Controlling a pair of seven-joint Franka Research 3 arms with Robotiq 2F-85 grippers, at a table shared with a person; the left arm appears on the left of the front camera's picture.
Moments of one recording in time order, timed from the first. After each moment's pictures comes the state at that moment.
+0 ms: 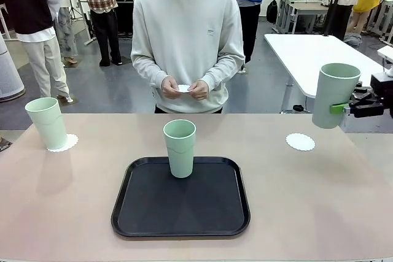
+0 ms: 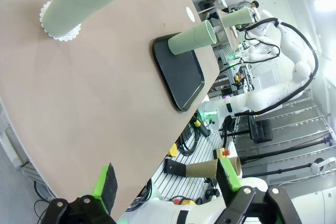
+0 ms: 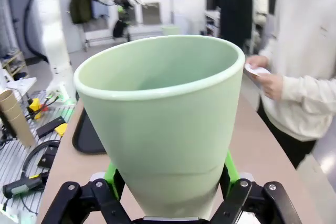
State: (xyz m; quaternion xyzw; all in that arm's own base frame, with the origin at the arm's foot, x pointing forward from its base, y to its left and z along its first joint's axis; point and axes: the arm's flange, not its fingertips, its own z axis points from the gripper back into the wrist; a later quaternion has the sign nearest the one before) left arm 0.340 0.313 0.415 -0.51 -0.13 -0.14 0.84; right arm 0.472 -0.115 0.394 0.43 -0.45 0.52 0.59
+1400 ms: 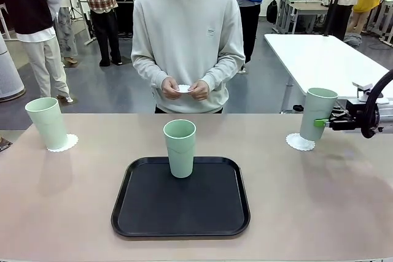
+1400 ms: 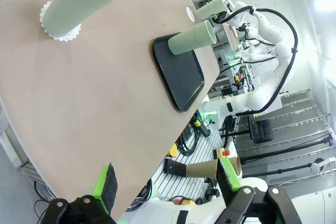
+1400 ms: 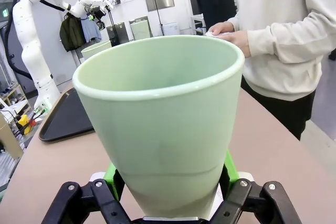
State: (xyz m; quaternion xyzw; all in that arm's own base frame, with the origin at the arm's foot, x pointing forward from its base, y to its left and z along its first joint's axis) left arm 0.340 0.313 0.415 -0.51 -0.13 -0.14 0.84; right arm 0.566 -0.144 0.272 0.47 -0.44 0.44 0.63
